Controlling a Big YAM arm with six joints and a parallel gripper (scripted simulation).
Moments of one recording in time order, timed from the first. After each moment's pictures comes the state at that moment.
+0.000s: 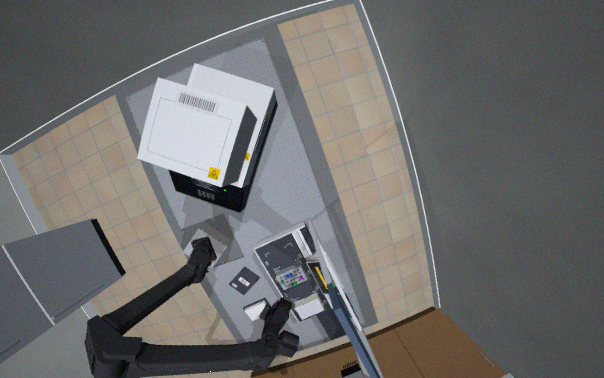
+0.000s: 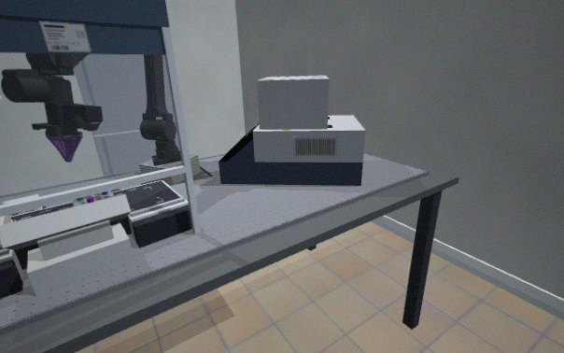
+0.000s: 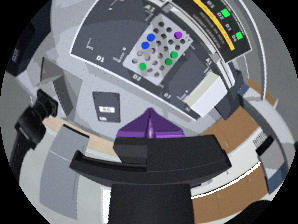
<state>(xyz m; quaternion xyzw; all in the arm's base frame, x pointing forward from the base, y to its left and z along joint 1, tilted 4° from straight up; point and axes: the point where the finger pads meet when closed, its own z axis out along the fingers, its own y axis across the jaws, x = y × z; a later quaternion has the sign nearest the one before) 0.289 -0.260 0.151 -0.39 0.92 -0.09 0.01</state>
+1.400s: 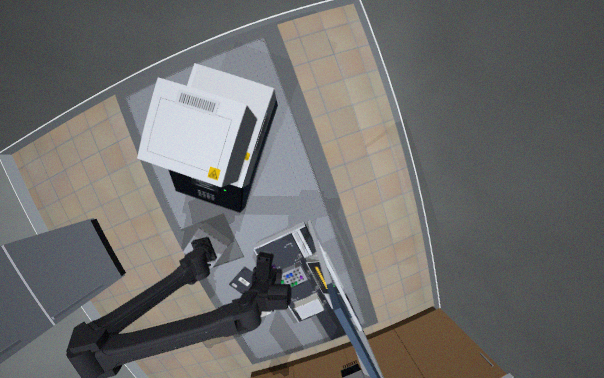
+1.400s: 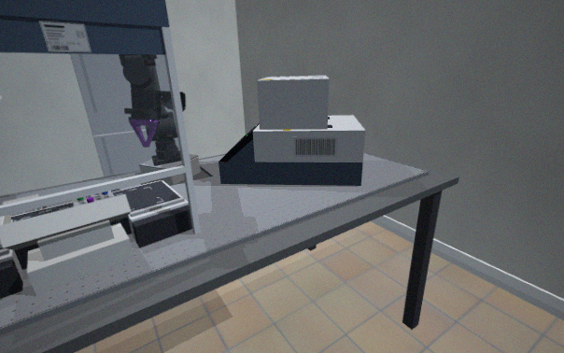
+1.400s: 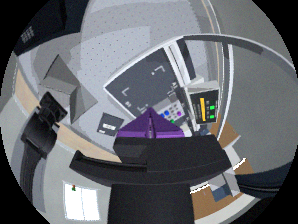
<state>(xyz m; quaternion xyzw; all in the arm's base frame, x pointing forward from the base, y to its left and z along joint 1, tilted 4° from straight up) 0.331 -0.071 0.167 -0.57 0.81 -0.14 0.03</state>
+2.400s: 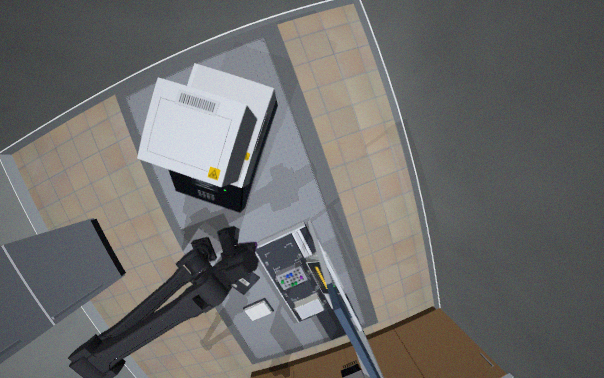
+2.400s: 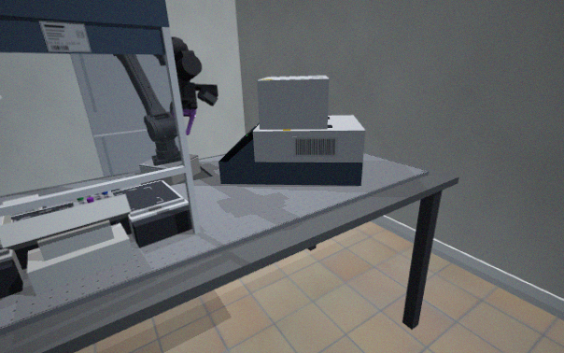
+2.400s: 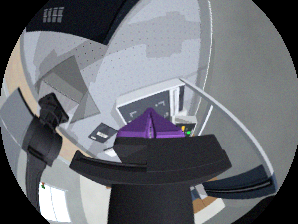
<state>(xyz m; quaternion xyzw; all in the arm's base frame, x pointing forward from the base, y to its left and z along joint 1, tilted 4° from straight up) 0.293 0.045 0.171 -0.70 0.69 -0.17 0.08</state>
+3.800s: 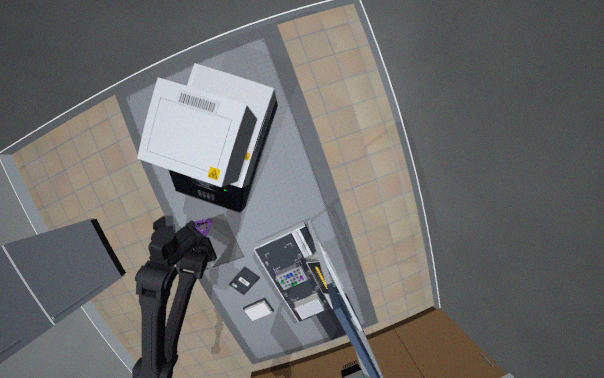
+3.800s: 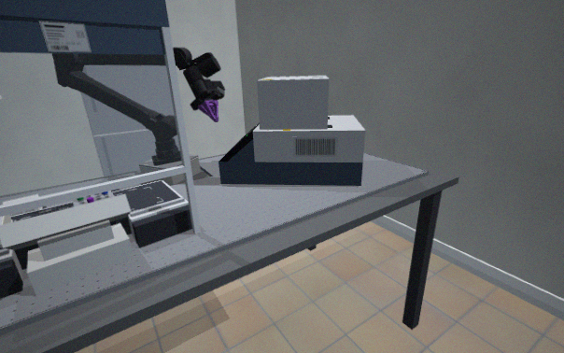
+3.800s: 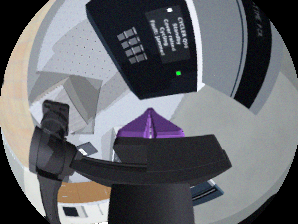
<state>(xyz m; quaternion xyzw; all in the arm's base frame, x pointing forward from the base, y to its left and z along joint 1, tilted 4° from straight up) 0.158 0.174 0.166 -0.85 0.44 -0.17 0.21</state>
